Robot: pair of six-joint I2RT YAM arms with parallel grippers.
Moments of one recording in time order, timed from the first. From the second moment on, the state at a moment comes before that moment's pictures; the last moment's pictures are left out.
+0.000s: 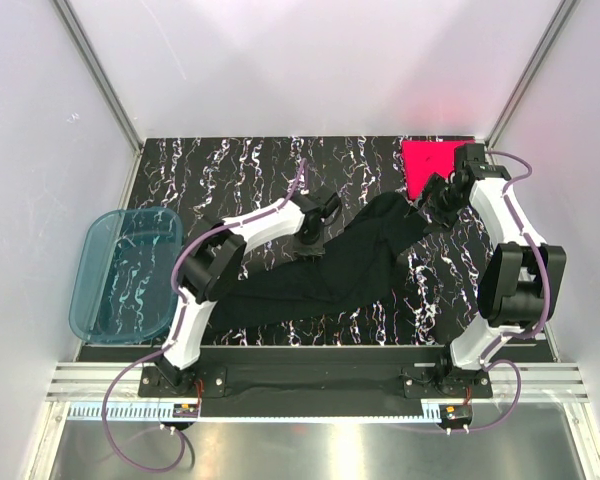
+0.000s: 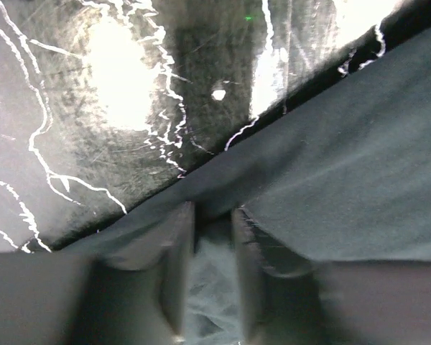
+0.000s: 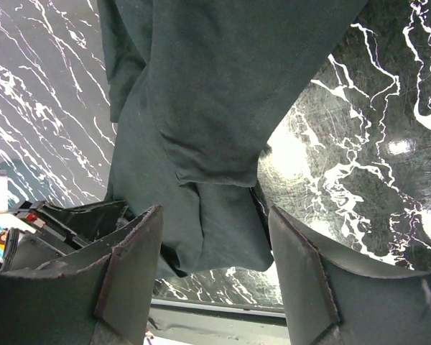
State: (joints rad) left arm -0.74 2.16 1.67 -0.84 -0.09 -0.65; right arm -0.06 1.69 1.41 -0.88 -0.26 0.55
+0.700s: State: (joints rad) left arm -0.75 1.63 1.41 -0.86 -0.14 -0.61; right arm -0.10 2.08 1.61 -0.84 -0.16 0.56
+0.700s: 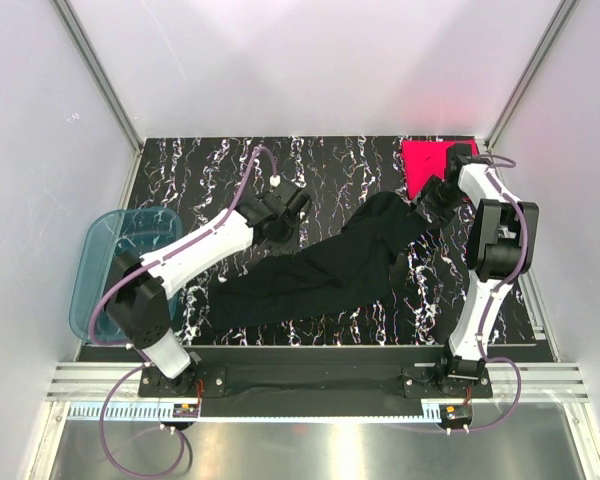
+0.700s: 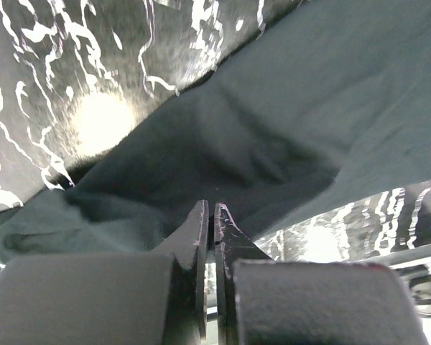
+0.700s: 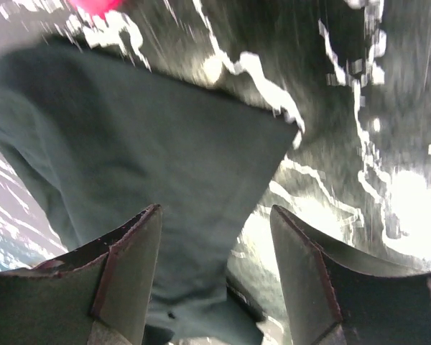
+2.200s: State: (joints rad) left arm -0.94 1.07 0.66 -0.78 -0.05 -0.86; right arm -0.05 1.63 1.22 -0.92 -0.15 0.48
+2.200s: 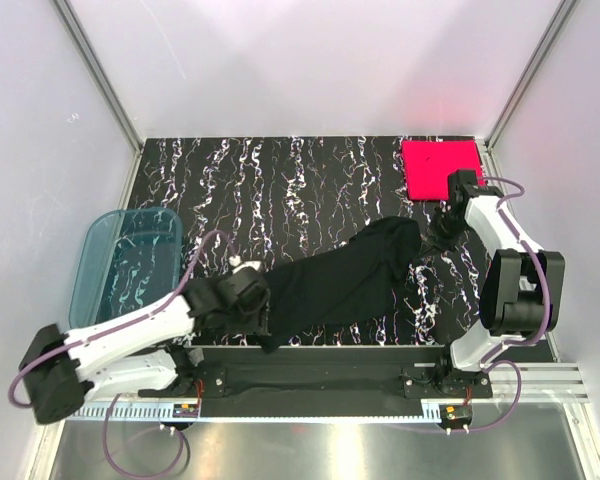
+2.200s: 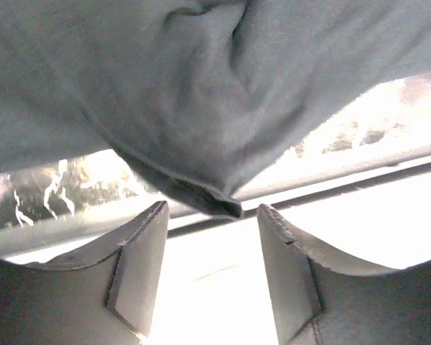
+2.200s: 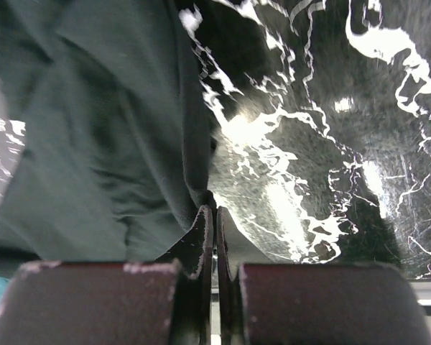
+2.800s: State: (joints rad) left arm -1.02 1.17 0.71 -0.91 -0.10 -1.04; right arm -0.05 1.63 1.17 -0.91 -0.18 0.41
